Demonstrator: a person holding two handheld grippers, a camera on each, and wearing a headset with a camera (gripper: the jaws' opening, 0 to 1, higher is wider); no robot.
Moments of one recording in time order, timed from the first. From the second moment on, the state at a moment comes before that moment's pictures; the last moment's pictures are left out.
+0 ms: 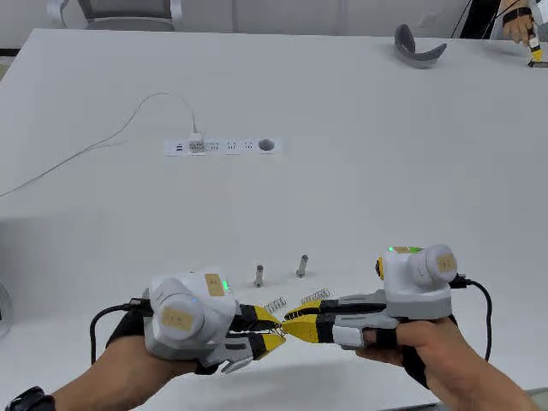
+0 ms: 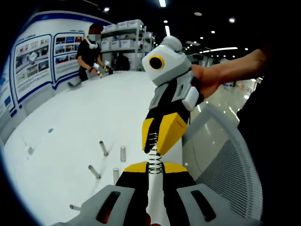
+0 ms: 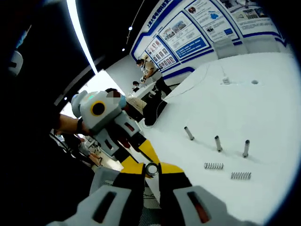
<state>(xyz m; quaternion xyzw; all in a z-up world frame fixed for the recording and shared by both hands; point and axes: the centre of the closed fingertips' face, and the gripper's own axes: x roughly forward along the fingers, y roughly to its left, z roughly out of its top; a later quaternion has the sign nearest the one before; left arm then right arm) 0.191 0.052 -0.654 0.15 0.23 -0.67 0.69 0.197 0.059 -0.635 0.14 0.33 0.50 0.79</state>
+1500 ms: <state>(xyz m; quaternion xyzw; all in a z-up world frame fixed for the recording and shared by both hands) 0.183 0.099 -0.672 0.10 0.26 -0.64 0.72 0.170 0.079 -0.655 -0.09 0.37 0.61 0.70</state>
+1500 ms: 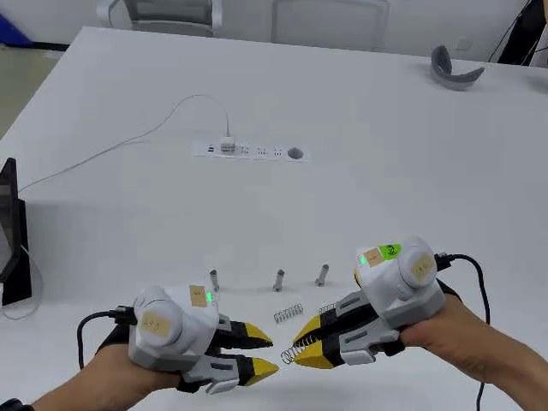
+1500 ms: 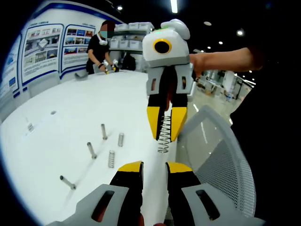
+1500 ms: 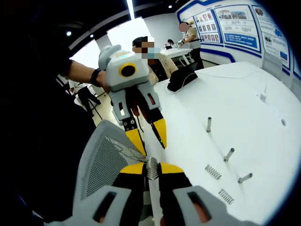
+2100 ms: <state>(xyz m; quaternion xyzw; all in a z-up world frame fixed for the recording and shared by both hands) 0.226 0.151 -0.691 0.07 0.28 -0.52 0.81 0.200 0.073 -0.683 -0.13 0.39 0.57 0.71</state>
